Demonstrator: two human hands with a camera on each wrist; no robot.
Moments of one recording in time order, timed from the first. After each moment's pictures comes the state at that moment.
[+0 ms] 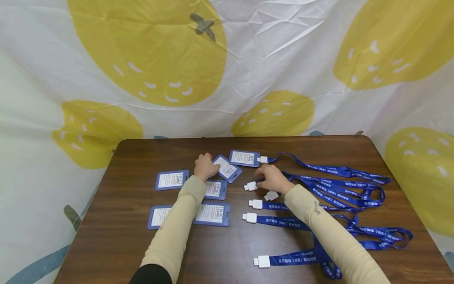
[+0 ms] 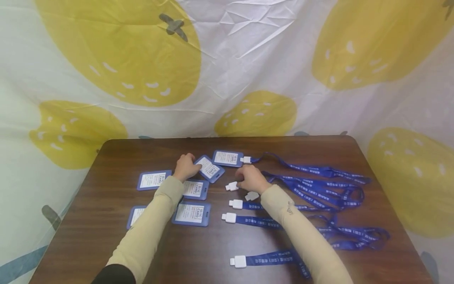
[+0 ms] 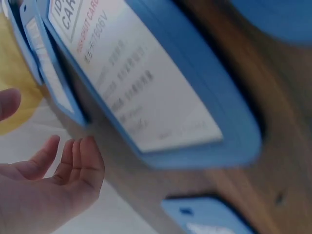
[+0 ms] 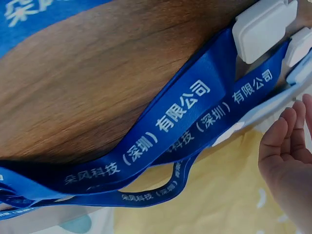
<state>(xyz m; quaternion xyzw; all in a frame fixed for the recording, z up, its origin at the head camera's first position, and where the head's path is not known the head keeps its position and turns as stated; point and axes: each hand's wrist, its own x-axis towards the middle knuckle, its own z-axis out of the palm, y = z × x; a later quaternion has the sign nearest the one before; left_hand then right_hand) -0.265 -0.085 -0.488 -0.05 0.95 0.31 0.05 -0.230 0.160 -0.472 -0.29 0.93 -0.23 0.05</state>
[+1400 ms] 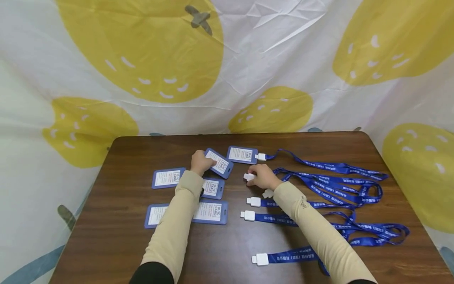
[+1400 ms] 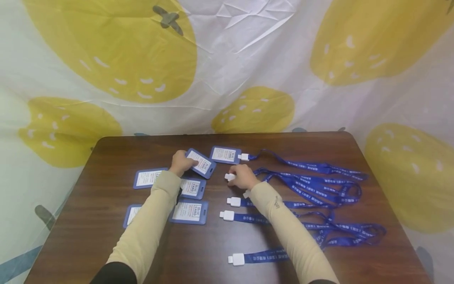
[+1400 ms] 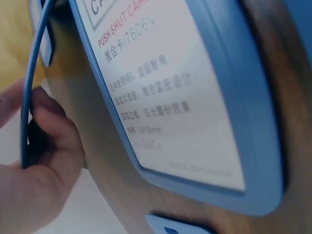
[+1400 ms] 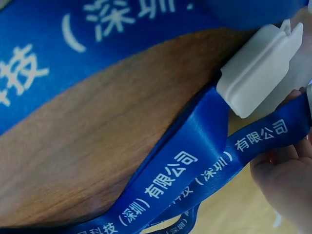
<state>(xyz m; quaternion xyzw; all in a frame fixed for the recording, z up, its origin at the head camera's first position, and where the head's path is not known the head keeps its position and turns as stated) -0.279 -0.090 -0.492 -0.11 0.90 0.42 0.04 -0.238 0.141 -0.489 -0.22 0.93 -0.27 0.09</state>
